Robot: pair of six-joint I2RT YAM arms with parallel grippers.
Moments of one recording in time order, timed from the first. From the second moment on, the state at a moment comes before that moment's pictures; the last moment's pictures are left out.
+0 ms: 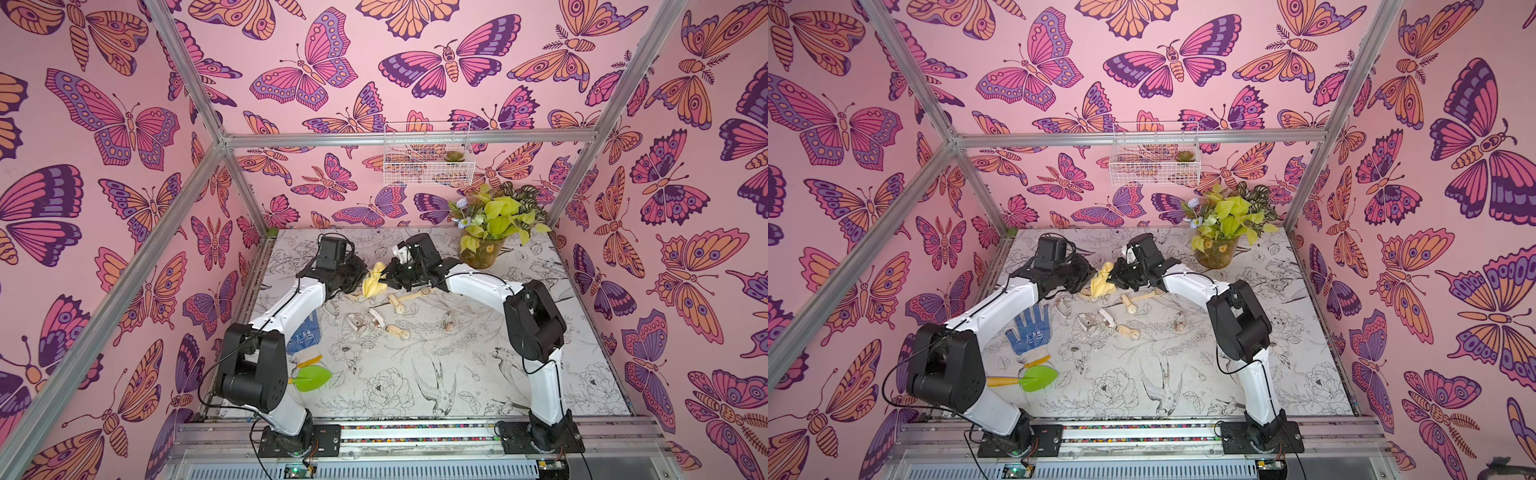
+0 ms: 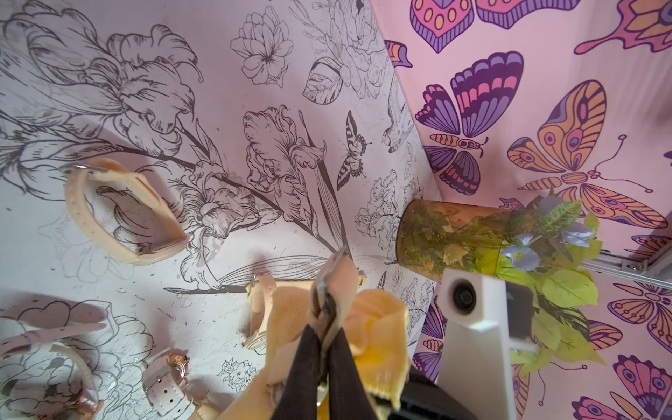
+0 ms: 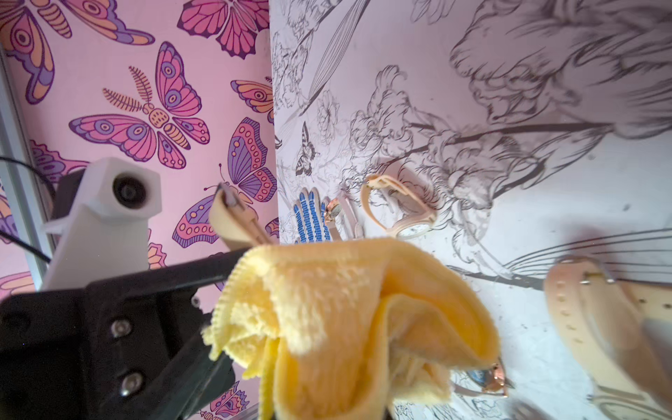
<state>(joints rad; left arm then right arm) -0.26 1.59 1.16 -0.32 0.28 -1.13 0.63 2.11 1.63 -0.18 -0.56 1.02</state>
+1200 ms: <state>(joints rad) -0.25 1.54 1.11 -0.29 0.37 -1.14 0.67 2.05 1.71 -0.33 -0.50 0.86</state>
